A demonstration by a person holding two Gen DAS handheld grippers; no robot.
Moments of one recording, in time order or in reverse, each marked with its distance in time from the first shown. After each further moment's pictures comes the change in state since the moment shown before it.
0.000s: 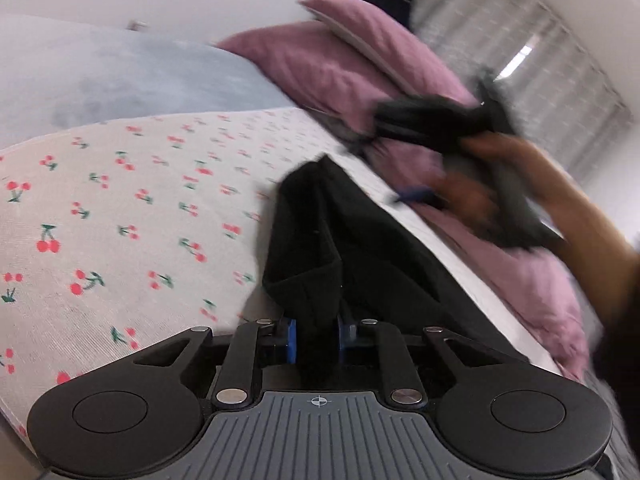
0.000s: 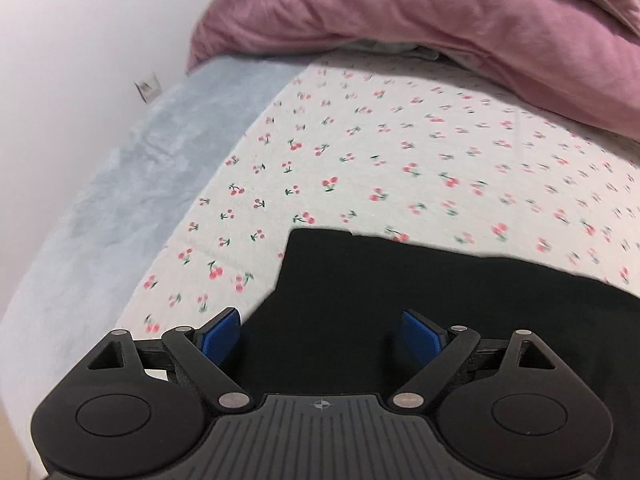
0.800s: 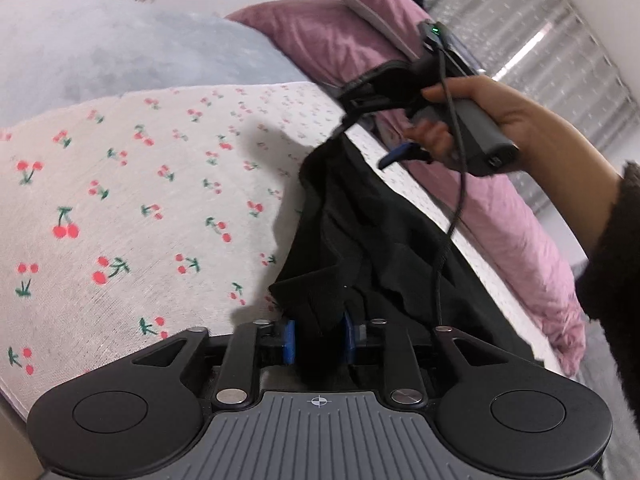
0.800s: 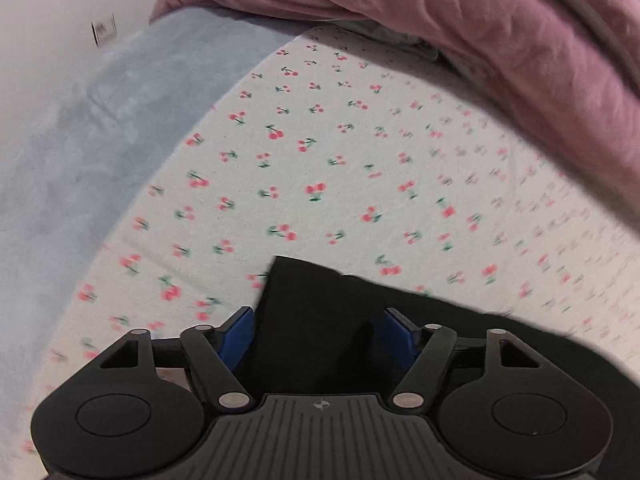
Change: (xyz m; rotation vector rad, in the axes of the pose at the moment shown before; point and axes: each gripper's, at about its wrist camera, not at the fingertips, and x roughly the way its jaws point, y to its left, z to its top) left arm 0.015 0.027 0.003 -0.066 0.075 0.029; right arm 0.035 0.049 0.046 -0.147 0.084 -0.274
